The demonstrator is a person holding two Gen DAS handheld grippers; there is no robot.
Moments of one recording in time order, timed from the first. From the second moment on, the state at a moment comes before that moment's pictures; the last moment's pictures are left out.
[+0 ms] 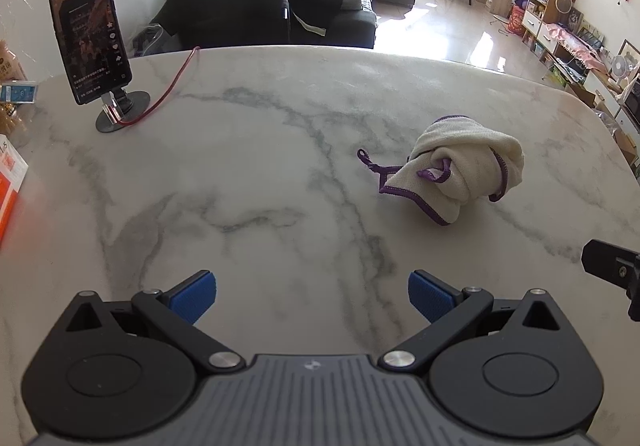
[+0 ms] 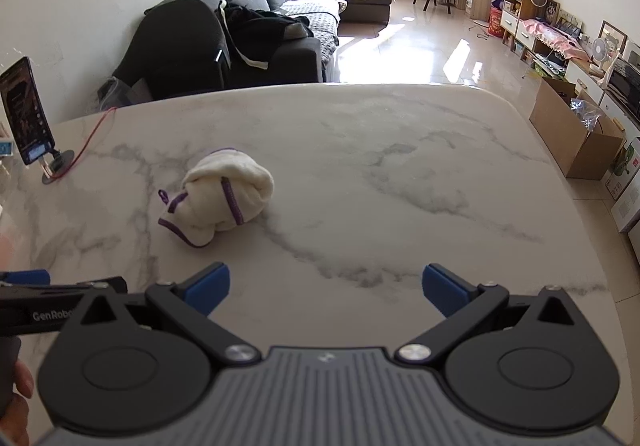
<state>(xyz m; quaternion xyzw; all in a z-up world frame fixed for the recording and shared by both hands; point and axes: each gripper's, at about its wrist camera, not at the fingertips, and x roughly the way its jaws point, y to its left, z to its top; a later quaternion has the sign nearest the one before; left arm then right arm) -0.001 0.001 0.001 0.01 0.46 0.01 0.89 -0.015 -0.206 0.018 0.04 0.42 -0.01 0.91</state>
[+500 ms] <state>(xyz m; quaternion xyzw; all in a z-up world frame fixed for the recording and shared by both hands) 0.000 -0.002 0.005 0.02 0.46 0.00 0.89 -0.014 -0.196 0.021 0.03 0.42 -0.01 0.91</state>
